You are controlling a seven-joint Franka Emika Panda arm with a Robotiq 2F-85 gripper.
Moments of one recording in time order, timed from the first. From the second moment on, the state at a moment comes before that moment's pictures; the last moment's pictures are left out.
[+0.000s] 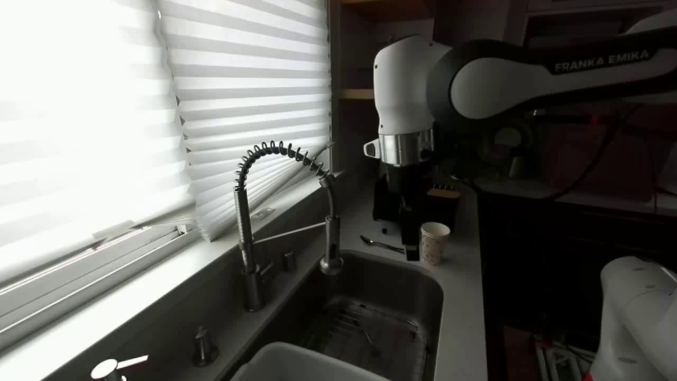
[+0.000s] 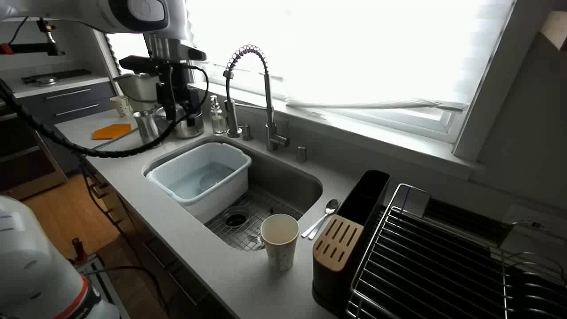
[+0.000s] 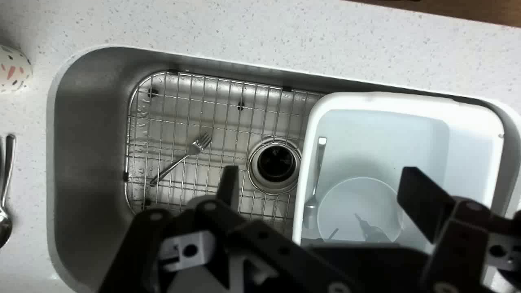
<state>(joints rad) 0.07 -0.39 0.09 -2.09 0.02 1.57 -0.02</state>
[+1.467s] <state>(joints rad) -0.15 -0.41 -0.16 -2.28 -0.23 1.75 -0.08</state>
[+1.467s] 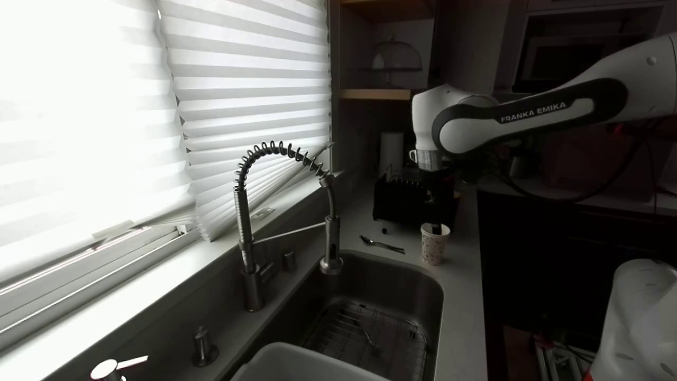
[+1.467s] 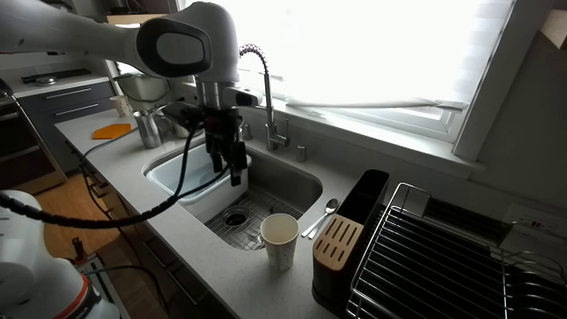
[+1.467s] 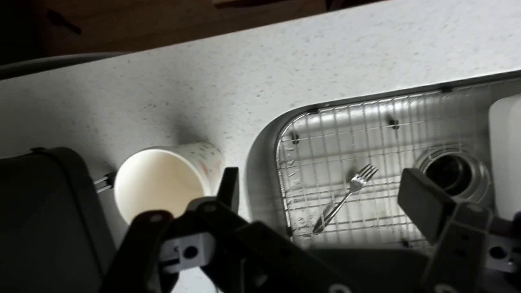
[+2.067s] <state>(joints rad) -0.23 -0.46 -0.30 -2.41 -0.23 2.10 -0.16</state>
